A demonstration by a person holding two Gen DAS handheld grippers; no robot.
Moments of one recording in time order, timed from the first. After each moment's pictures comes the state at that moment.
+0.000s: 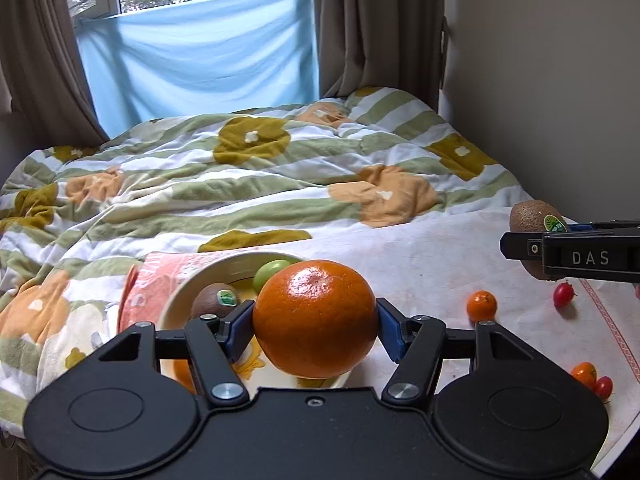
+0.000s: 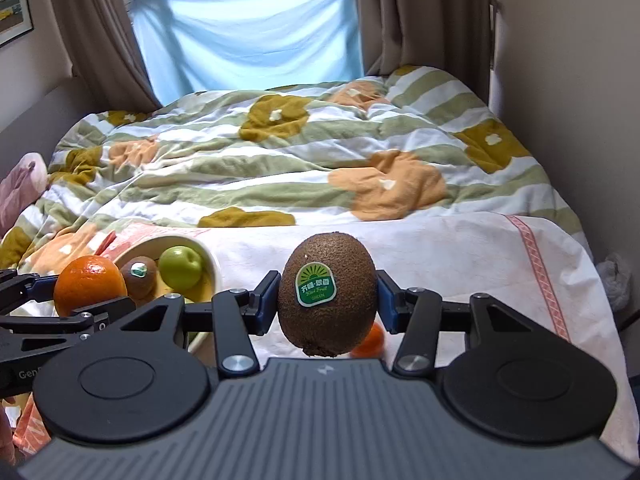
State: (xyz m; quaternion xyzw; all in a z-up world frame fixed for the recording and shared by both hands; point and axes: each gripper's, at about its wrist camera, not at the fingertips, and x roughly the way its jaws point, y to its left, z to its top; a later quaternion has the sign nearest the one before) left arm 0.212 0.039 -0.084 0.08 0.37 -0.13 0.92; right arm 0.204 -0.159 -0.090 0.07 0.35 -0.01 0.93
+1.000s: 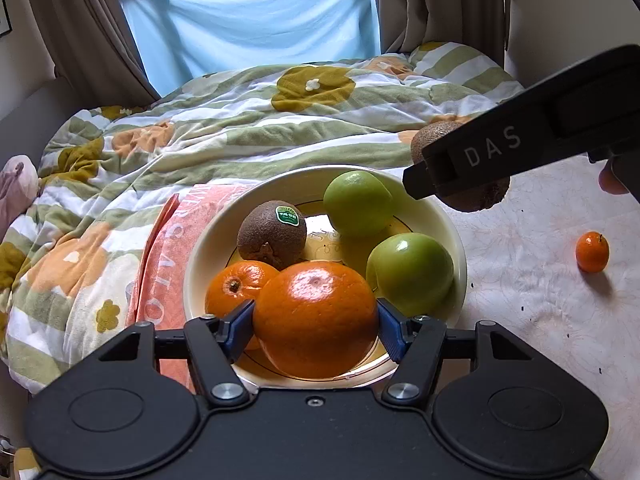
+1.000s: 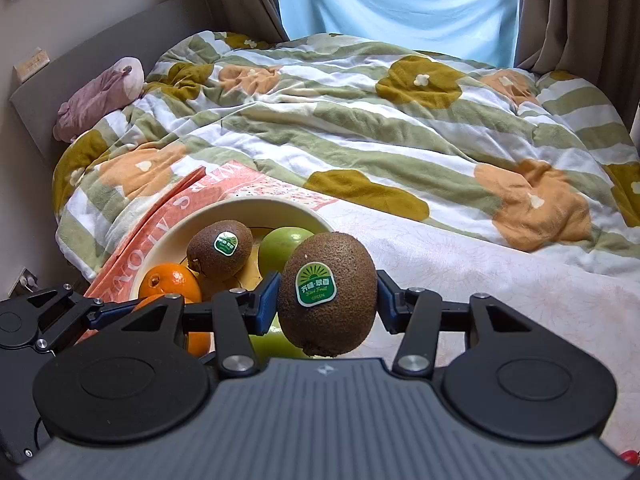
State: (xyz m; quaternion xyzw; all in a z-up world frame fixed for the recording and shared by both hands) left arm 0.231 0.057 -0.167 0.12 0.40 -0.04 0.91; right arm 0.301 -0.060 -0.145 -0.02 0.39 0.18 0.90
